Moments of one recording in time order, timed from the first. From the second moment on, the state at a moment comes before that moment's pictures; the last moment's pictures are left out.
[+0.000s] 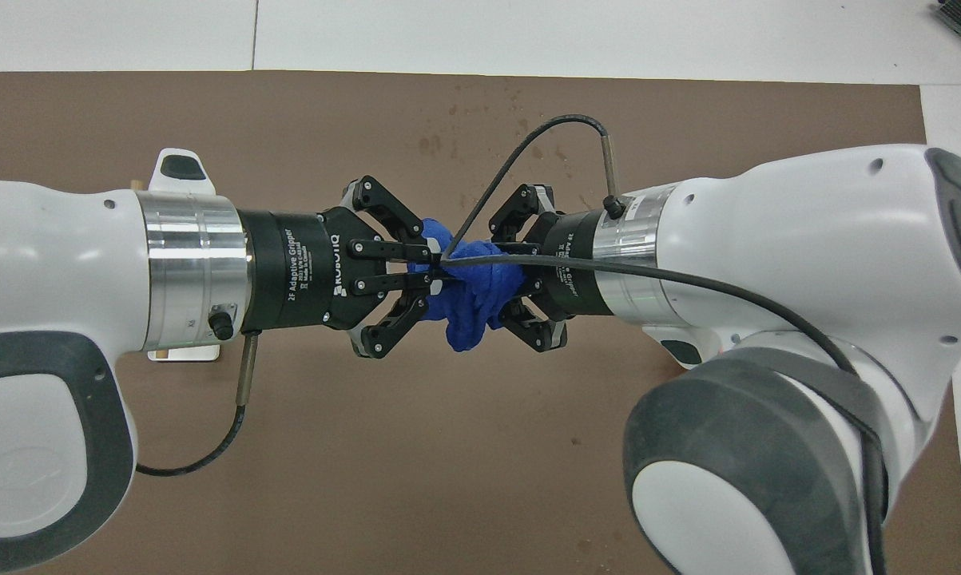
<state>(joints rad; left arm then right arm) -0.05 -0.12 -0.39 -1.77 -0.89 2.05 -1.68 0.38 0.03 0.10 -1.66 0.54 2.03 1.72</state>
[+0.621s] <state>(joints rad) -0.05 -0.13 -0.39 -1.77 -0.89 2.05 -1.68 0.38 0.03 0.09 -1.66 0.42 2.01 1.63</state>
